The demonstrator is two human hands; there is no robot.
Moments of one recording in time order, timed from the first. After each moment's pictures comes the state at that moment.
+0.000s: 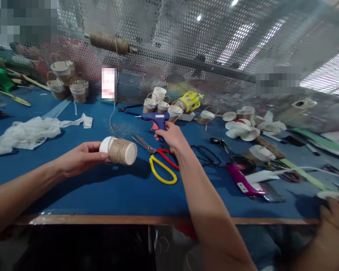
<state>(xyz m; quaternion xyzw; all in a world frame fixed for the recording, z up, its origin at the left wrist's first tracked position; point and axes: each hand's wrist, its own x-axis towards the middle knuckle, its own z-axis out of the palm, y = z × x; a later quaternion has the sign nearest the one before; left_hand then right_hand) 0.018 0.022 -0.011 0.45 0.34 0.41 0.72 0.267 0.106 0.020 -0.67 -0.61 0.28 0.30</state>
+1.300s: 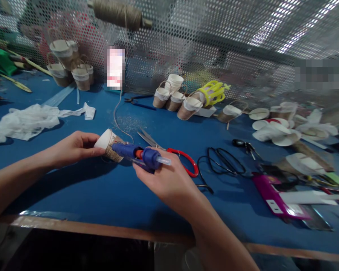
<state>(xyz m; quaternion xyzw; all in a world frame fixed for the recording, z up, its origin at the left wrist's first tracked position) 0.007 0.031 -0.006 0.64 0.47 0.29 0.53 0.234 0.012 0.028 -0.51 -0.81 0.20 0.23</state>
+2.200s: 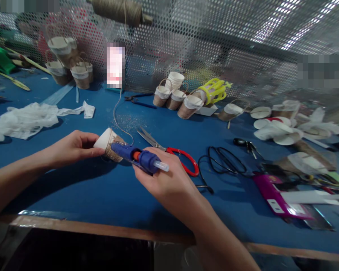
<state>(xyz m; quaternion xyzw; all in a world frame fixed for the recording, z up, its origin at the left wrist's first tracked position) 0.008 0.029 -0.006 0.65 0.49 0.28 0.51 0.240 0.009 0.019 -0.49 -0.82 0.16 0.25</state>
